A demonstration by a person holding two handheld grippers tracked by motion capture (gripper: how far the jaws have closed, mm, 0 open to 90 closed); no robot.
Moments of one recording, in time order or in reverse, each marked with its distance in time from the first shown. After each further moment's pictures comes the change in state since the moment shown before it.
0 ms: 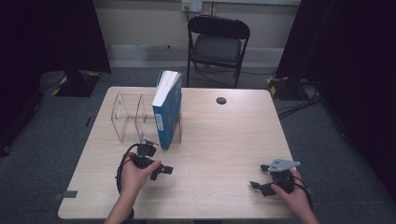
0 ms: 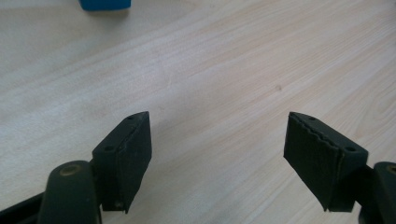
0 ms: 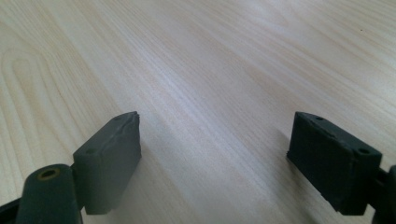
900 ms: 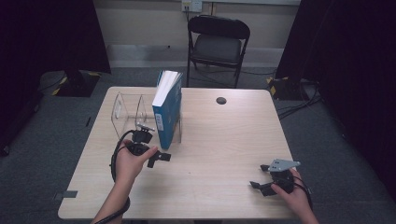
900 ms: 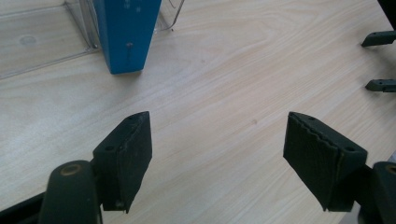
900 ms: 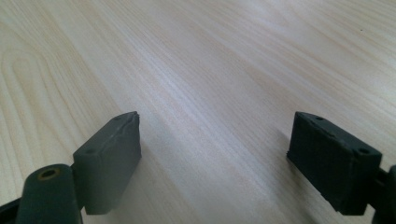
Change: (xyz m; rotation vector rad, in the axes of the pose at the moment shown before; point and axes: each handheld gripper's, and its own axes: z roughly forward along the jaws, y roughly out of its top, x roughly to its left) left arm -0.006 0.032 -0.040 -0.060 -0.002 -0.010; right arm 0.000 0.000 0.000 0.000 0.000 0.000
